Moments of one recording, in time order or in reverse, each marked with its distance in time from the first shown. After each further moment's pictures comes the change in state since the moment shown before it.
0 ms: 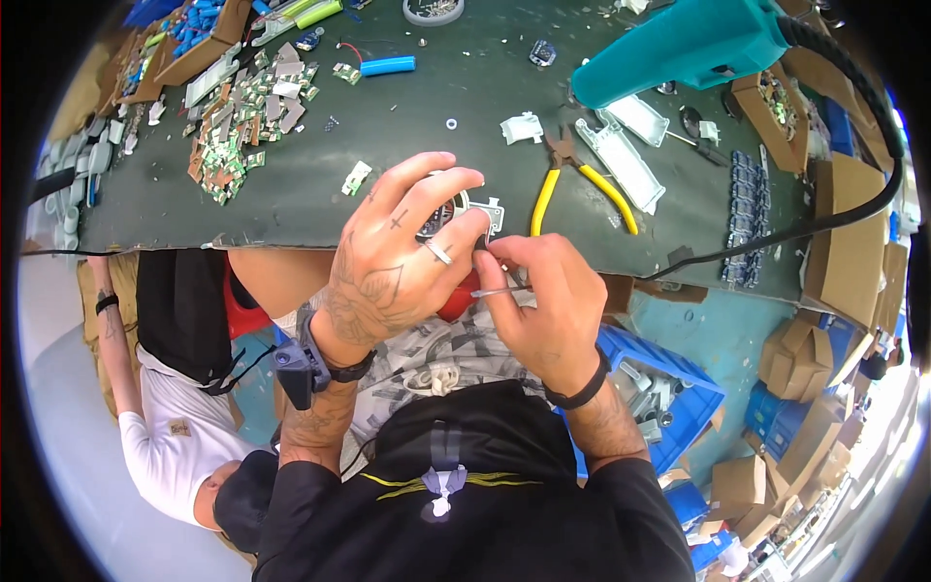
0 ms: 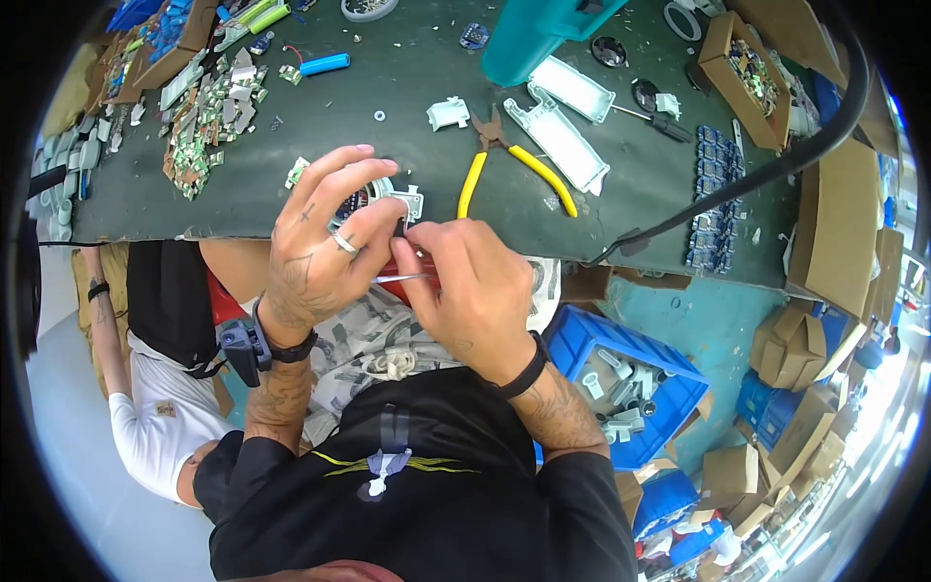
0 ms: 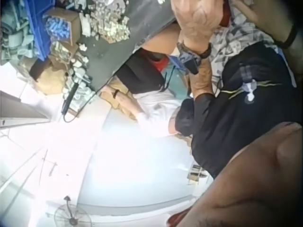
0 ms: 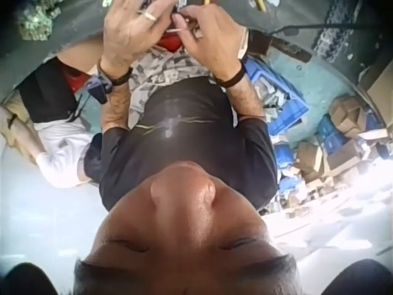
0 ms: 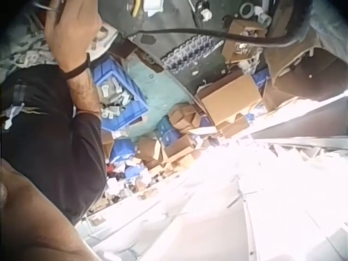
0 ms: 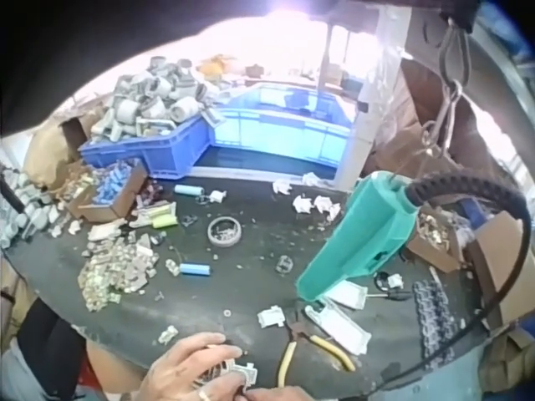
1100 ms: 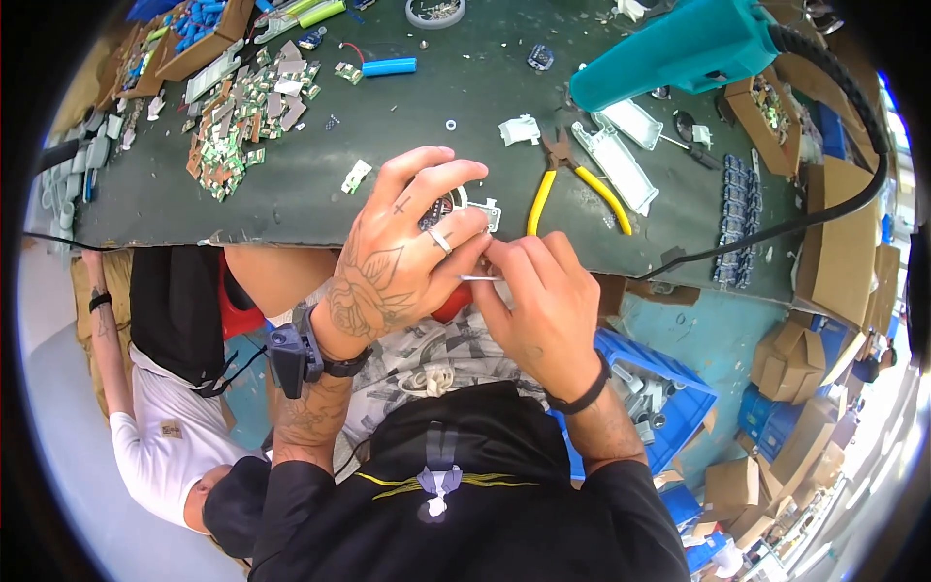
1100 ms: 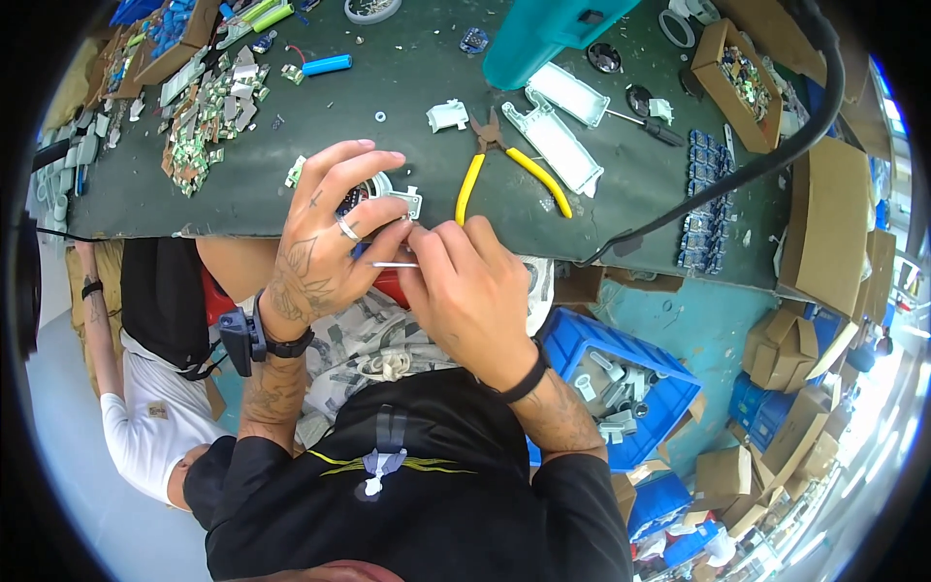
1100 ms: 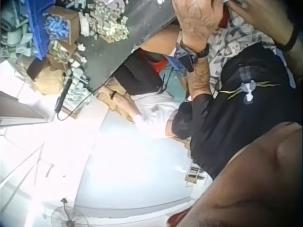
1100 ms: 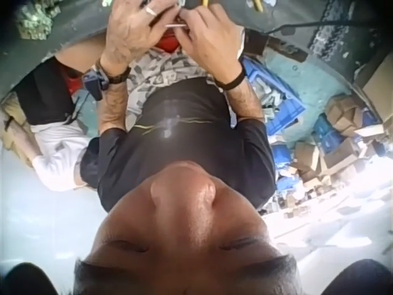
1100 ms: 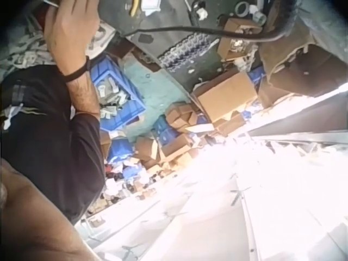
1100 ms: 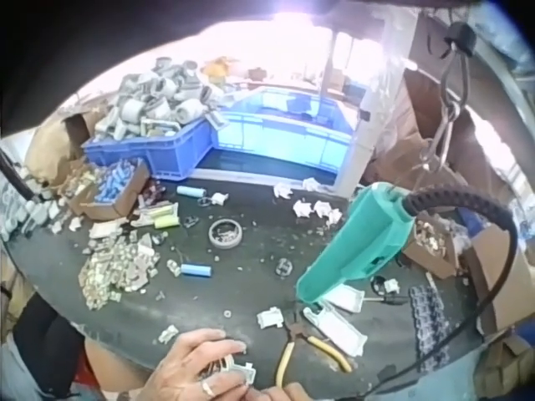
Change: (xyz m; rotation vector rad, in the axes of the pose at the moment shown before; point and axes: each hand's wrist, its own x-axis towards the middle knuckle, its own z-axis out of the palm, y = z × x) left_hand -0.001 0.001 0.000 -0.114 -0.059 -0.089; right_hand 0.003 -0.005 -0.008 -0.253 -0.165 -0.074
